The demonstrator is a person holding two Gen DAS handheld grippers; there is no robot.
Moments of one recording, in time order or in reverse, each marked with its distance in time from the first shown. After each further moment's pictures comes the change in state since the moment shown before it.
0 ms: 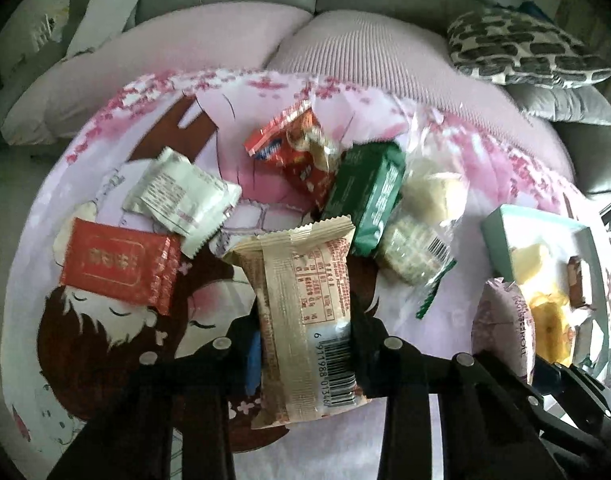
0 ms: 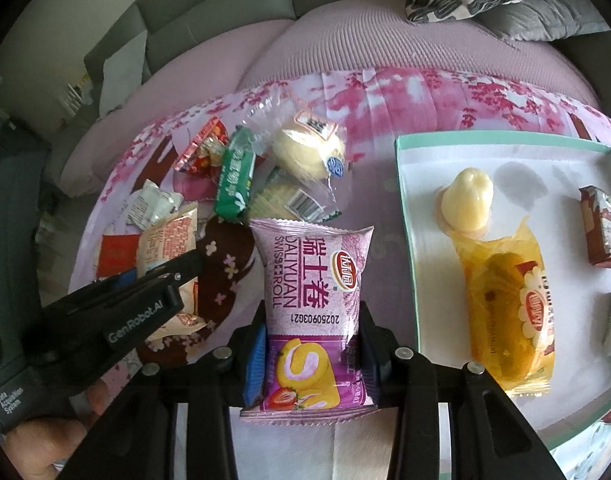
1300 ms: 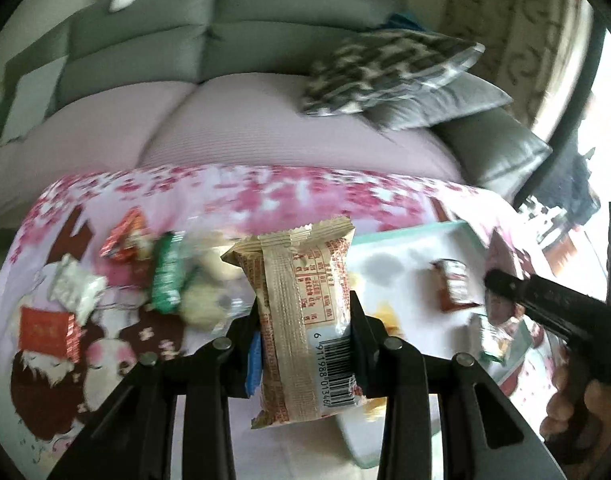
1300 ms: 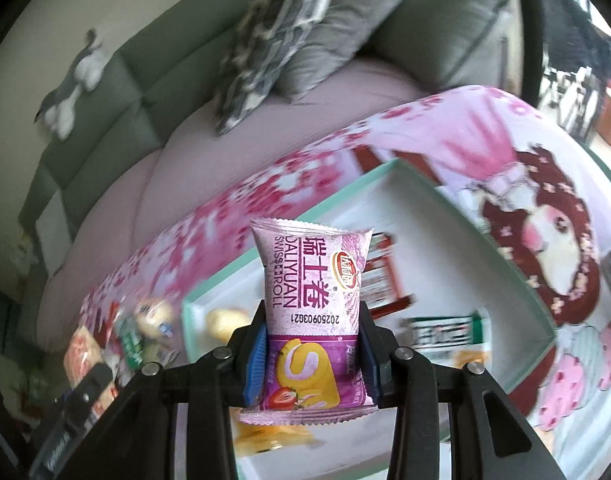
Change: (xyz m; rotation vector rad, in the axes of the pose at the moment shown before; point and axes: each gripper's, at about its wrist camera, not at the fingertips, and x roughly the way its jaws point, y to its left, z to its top) left arm -0.066 -0.135 -0.004 0.229 -0.183 -0.239; right arm -0.111 -0.190 0.016 0.460 -0.263 -0.165
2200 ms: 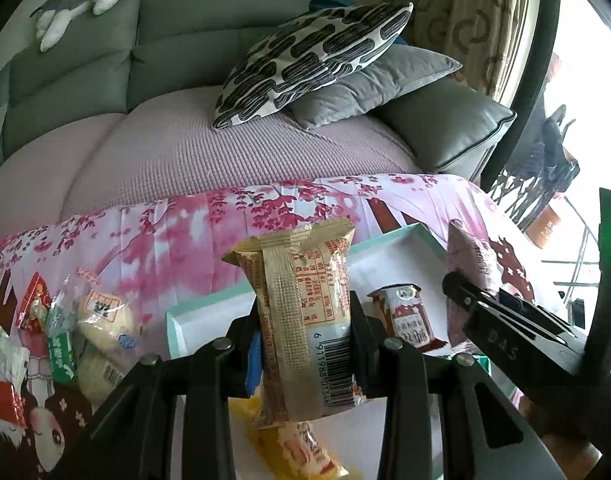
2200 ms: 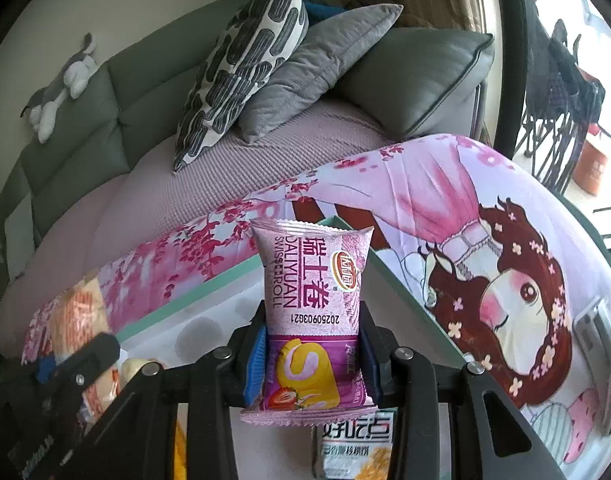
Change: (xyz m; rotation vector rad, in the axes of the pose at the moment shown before) left arm 0.073 -0.083 0.028 0.141 -0.017 -0.073; right arm 0.026 -0.028 0.020 -0.108 -0.166 -0.130
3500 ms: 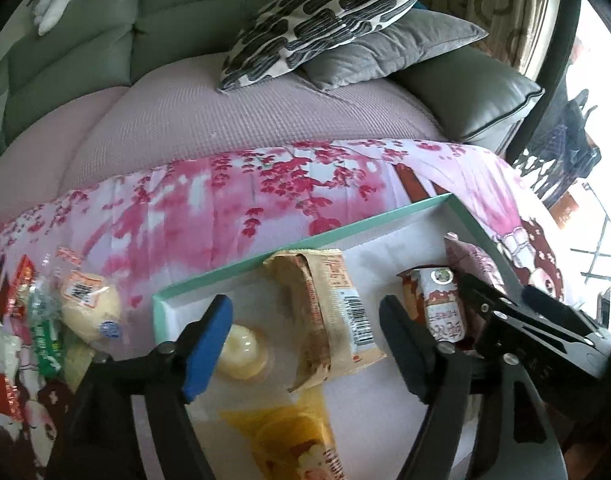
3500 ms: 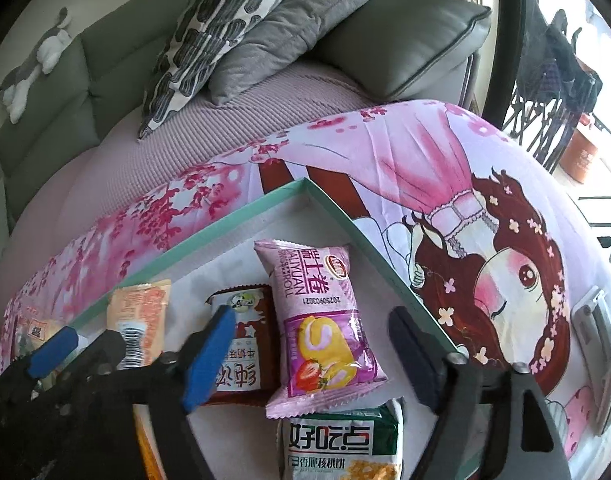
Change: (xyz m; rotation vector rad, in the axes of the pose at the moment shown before) left arm 0.037 0.003 -0.006 -0.005 0.112 0.069; right arm 0.028 -0.005 -0.004 -0.011 0.111 -0.081
